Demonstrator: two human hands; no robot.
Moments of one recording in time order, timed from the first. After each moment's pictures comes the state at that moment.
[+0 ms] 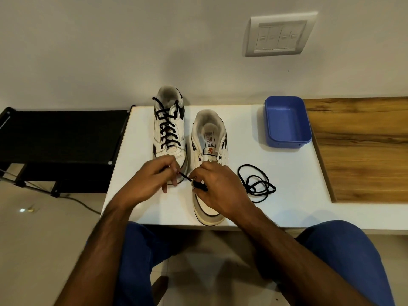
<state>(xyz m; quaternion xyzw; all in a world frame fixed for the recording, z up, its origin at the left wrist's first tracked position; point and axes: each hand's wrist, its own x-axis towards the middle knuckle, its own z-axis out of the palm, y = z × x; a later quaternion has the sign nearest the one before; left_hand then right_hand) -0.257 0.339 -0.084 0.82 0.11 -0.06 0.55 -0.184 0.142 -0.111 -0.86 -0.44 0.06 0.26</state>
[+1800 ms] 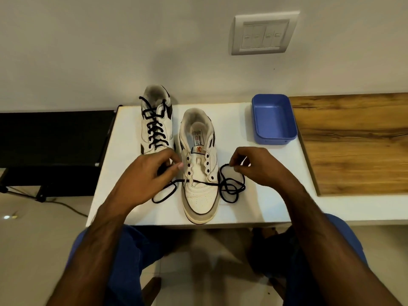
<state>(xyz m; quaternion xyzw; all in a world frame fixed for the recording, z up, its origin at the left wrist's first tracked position) -0.254 0.313 -0.059 0.93 0.01 0.05 0.35 -0.103 0.057 -0.094 -0.88 -0.26 0.26 0.31</state>
